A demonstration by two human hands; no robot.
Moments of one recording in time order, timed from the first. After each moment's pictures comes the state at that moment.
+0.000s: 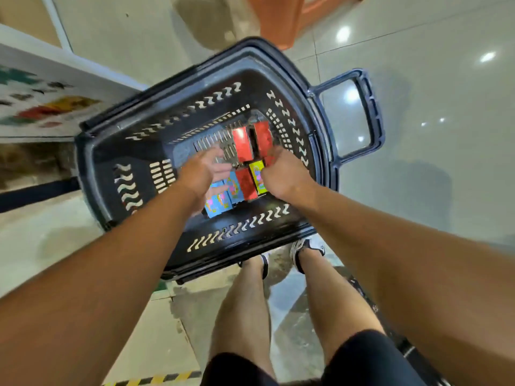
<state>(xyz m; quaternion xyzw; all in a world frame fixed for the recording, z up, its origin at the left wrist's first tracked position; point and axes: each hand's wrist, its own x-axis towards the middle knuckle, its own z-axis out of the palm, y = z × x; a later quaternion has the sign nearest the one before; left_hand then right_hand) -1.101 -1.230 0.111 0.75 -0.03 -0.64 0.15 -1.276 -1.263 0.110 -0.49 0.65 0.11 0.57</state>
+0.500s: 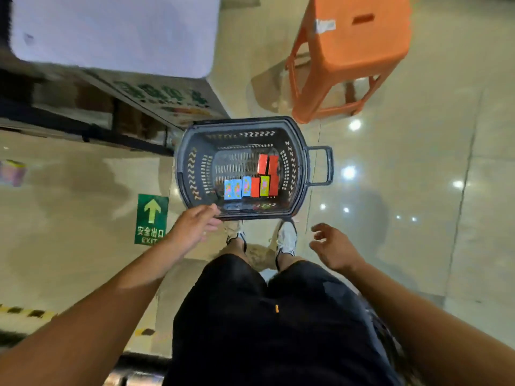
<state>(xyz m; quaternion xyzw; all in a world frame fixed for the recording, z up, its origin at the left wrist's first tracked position) -1.126 -1.066 0.479 0.78 -0.10 -0.59 0.16 -1.441 -1.185 0.434 -0.60 0.56 0.25 0.51</state>
